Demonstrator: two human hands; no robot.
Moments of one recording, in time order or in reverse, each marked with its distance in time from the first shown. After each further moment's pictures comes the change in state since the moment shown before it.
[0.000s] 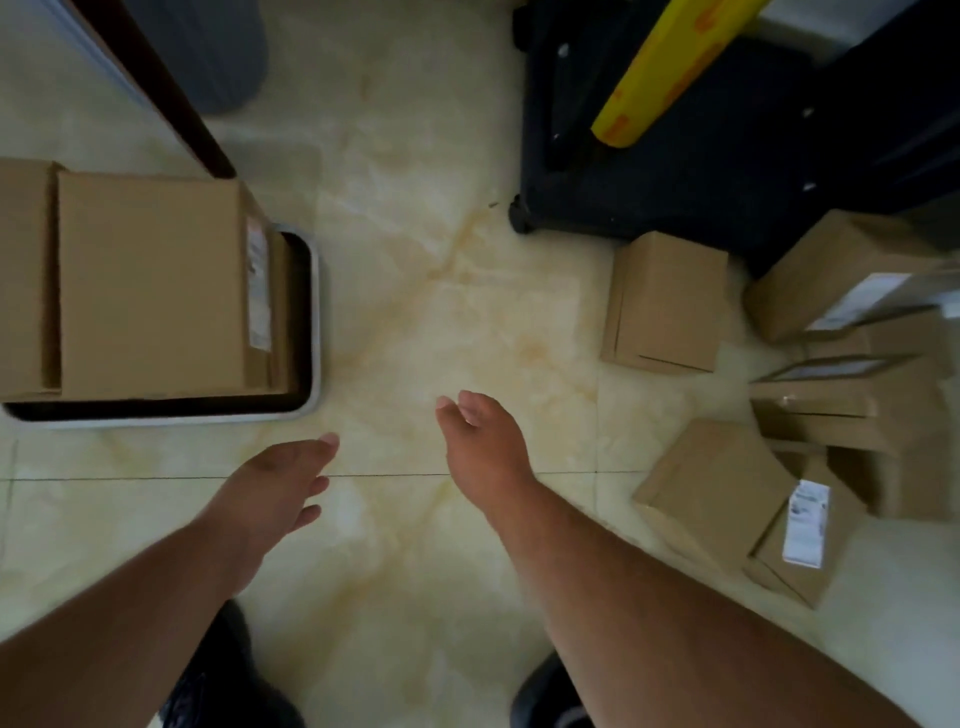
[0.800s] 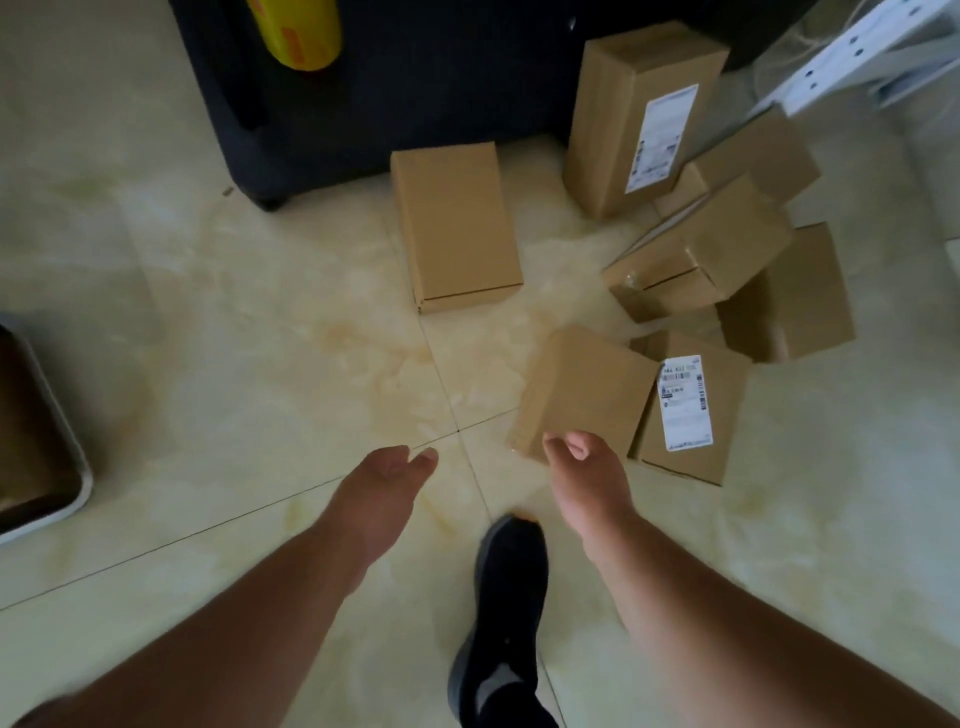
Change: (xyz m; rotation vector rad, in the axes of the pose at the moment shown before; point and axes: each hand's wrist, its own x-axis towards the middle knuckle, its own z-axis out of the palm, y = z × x) left_hand -0.034 -0.005 0.310 0.502 -0.211 0.026; right_hand 0.002 0.219 -0.260 0.229 0.345 0.368
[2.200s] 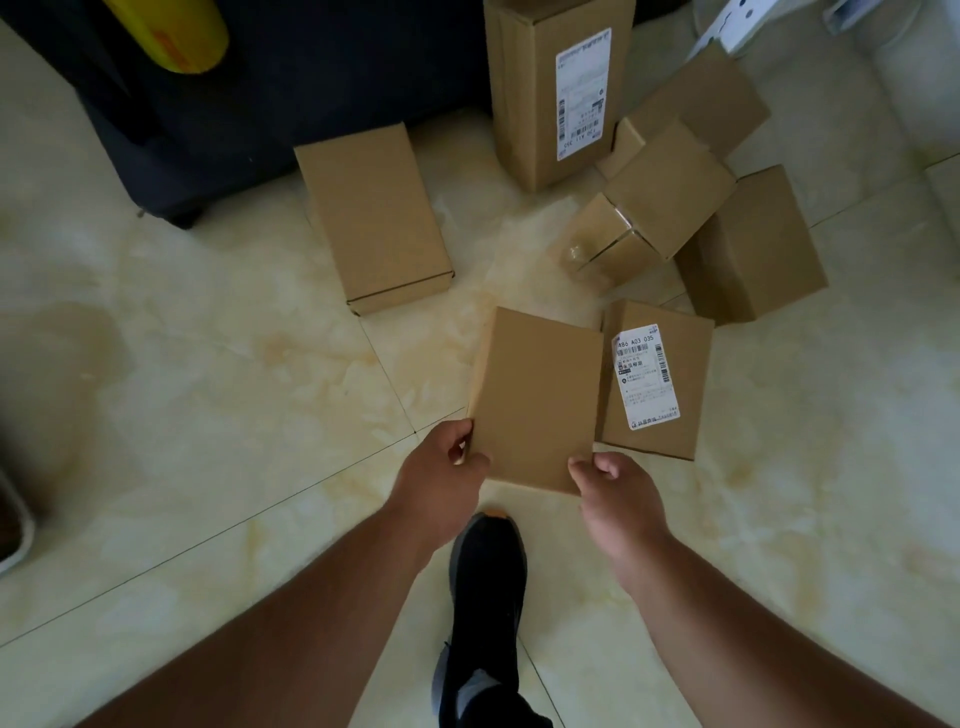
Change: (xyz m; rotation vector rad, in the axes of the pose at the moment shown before) left_hand -0.002 0.046 0.121 0.199 -0.066 0.161; right_hand 0.020 0.062 -0.069 0.052 0.100 0.077
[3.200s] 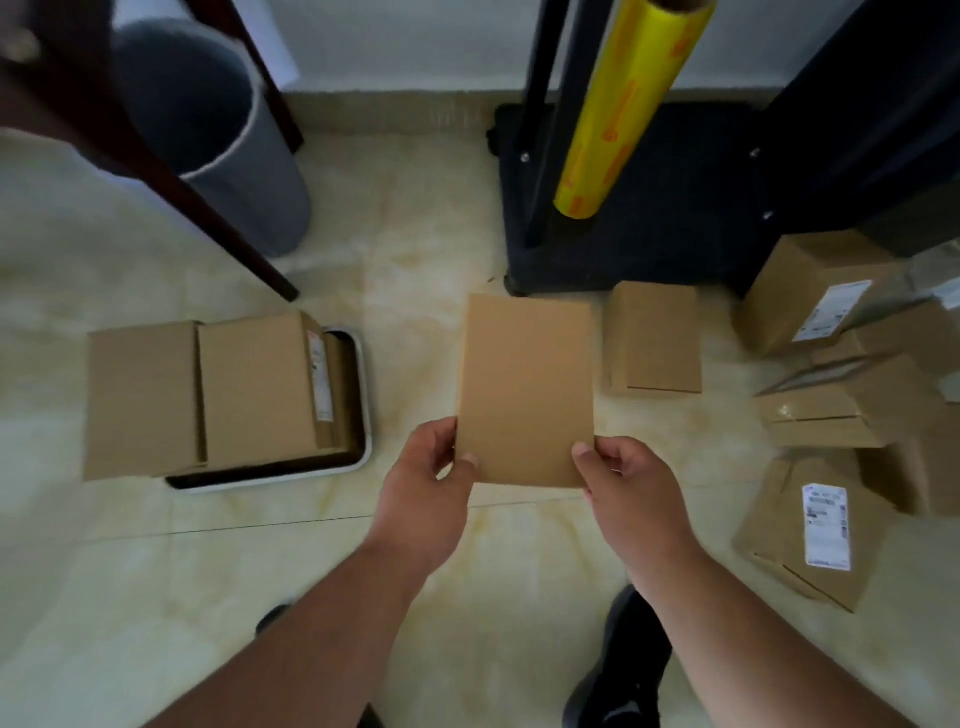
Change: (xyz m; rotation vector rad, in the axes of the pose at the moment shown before) left_hand -0.201 -0.079 -0.299 -0.408 0.462 0.123; right_hand -0.265 -0.178 0.157 0.038 -0.245 -0.500
